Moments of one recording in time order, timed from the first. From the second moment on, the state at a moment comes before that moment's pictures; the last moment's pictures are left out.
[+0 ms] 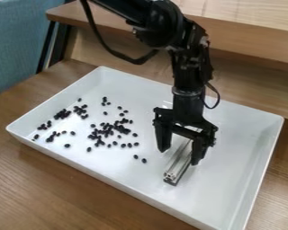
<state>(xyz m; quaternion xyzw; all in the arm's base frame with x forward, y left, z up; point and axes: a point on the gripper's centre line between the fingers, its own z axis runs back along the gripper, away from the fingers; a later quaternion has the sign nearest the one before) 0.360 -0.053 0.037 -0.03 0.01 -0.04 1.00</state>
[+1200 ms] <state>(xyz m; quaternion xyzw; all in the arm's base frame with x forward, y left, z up) 0.336 -0.034 0.024 0.00 0.00 -0.12 0.99</state>
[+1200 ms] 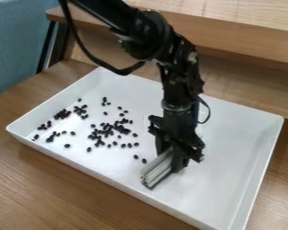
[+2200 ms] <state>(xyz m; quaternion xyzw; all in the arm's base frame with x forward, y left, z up) 0.348 0.038 0.020 0.07 -0.06 -0.15 0.98</state>
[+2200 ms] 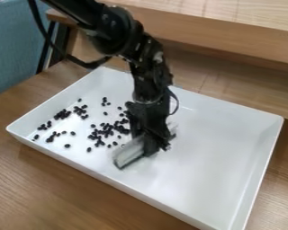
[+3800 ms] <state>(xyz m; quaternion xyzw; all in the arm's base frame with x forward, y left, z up) 0.340 0.155 0.019 0.04 -0.07 -0.05 1.00</state>
